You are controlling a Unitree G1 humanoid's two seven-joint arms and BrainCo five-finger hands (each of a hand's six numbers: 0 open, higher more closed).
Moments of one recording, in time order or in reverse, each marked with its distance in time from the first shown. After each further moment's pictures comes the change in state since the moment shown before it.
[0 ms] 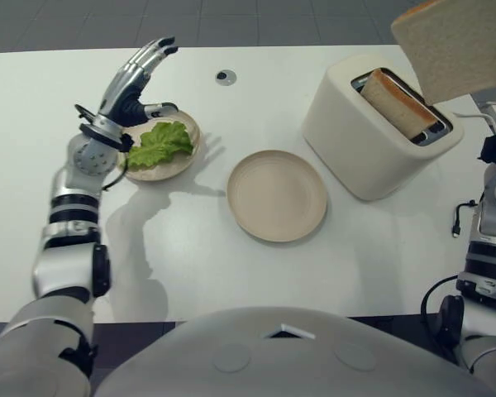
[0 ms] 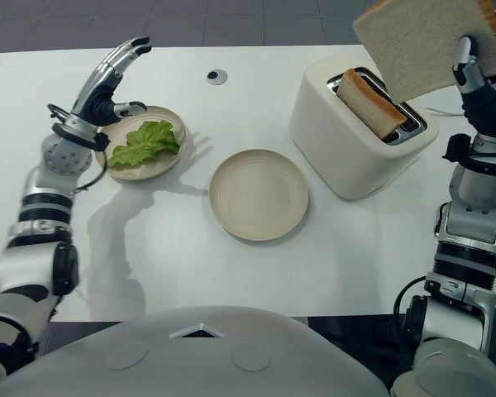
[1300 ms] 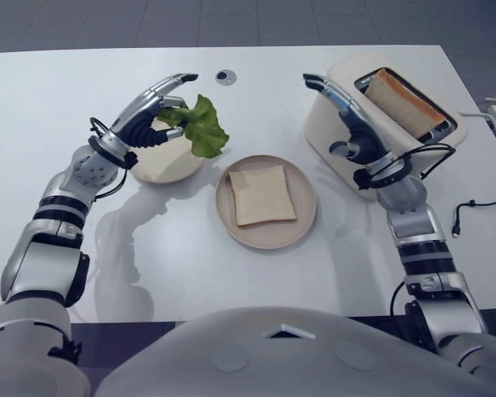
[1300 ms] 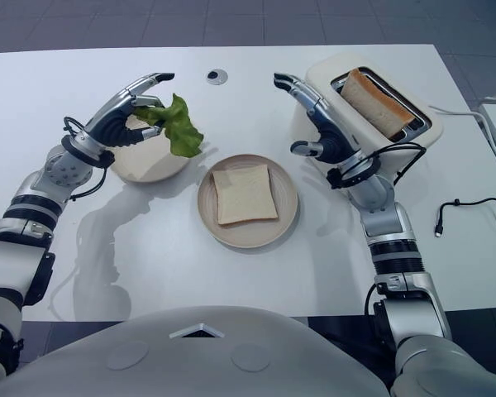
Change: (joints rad) left arm 0.015 0.008 -0.323 -0.003 -0.616 -0.372 -0.223; right arm -0.028 0.131 0.378 0.183 -0.232 0.096 0.194
